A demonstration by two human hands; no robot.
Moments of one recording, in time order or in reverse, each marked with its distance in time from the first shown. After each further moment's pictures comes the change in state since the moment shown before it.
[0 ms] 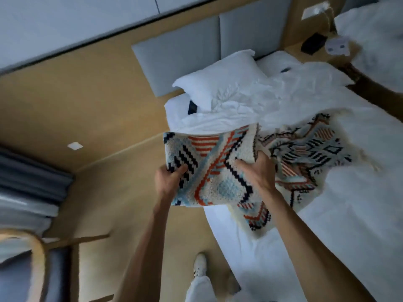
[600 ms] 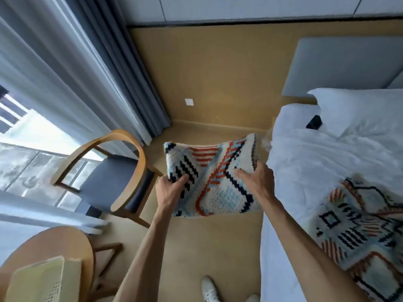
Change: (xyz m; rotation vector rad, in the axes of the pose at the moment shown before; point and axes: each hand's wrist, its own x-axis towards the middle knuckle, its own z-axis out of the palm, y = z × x) left_hand -0.103 -0.184 -0.302 -0.157 0.581 -0.228; right_hand -0.176 -0.144 0.277 -0.171 -0.524 -0.411
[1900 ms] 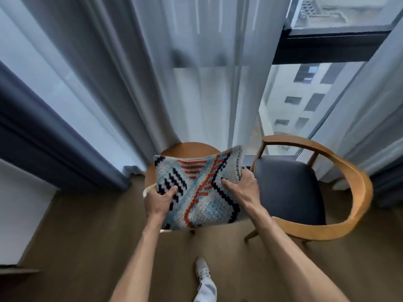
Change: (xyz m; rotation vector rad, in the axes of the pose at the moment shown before) left_hand -0.113 -0.334 -0.490 -0.296 1.230 -0.758; right_hand -0.286 -0.300 0.603 -0.253 -1.182 -0.842
